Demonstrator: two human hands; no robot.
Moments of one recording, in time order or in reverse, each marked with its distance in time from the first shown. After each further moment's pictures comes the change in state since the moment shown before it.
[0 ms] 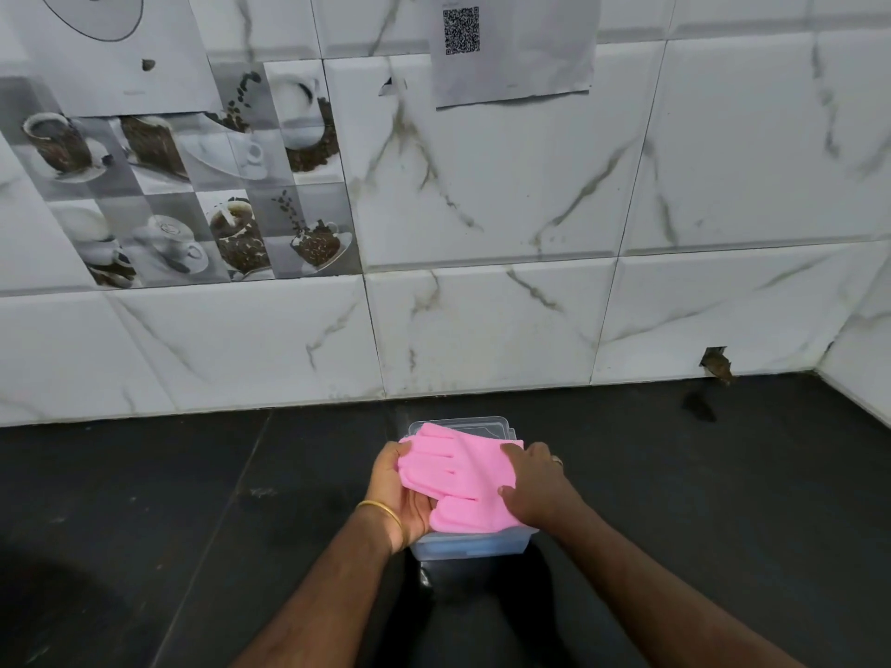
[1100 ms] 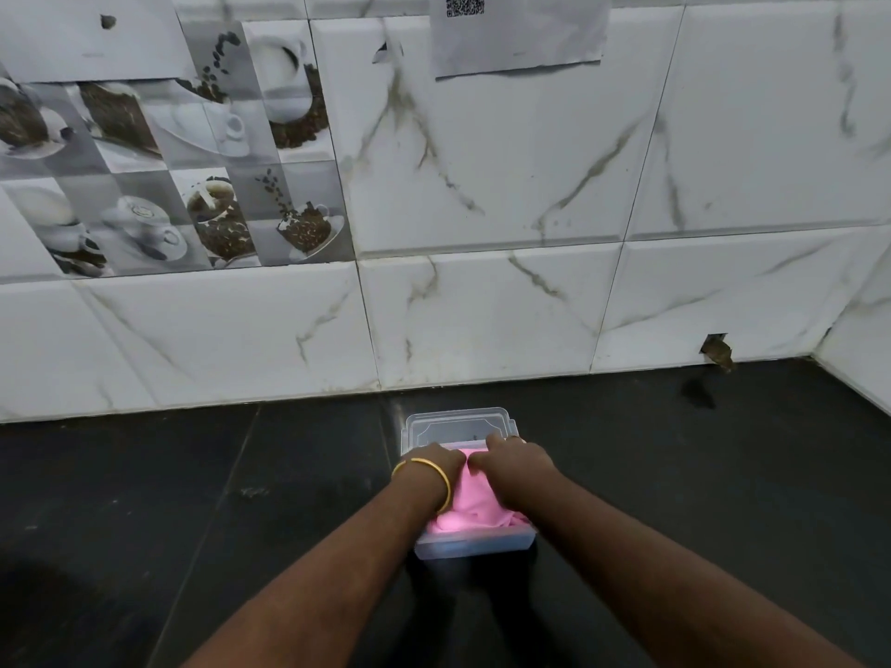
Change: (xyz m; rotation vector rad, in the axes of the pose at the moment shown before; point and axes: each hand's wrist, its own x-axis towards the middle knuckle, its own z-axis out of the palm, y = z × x) left_hand 0.019 0.019 0.044 2.376 -0.045 0.262; right_hand 0.020 -0.037 -0.006 -0.525 -0.092 -0.279
